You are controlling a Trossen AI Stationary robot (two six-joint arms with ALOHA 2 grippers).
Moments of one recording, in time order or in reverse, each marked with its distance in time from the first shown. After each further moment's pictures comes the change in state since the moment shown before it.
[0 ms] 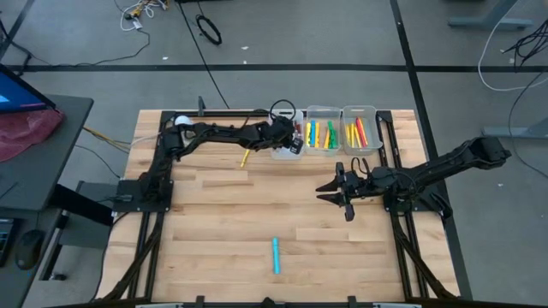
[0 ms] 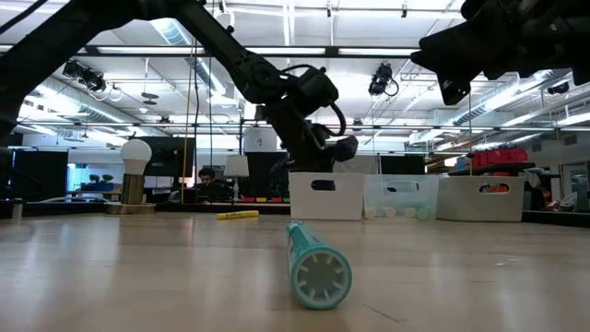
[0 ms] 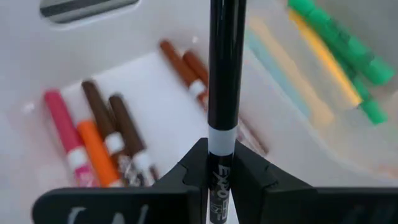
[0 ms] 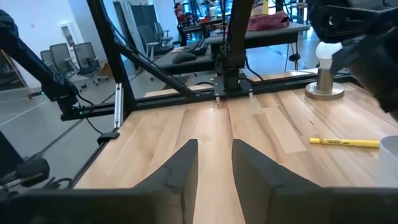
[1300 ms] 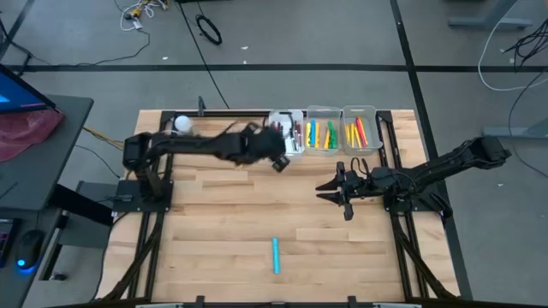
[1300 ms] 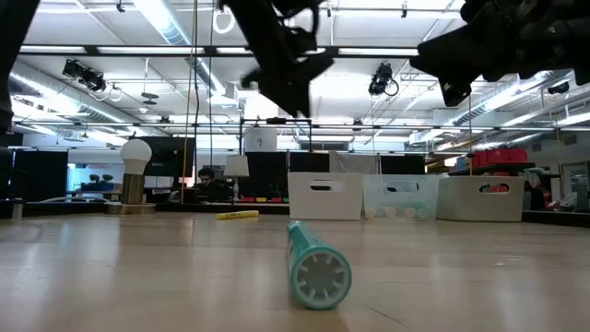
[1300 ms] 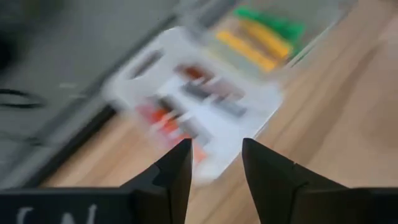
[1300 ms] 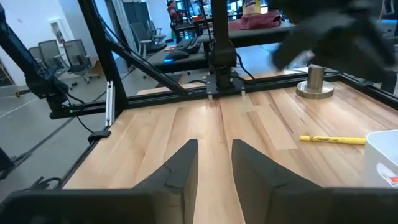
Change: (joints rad) left arm -0.226 -0.354 0.002 -0.453 -0.251 0.216; right arm 0.003 0.000 0.000 -0.013 0.035 -0.009
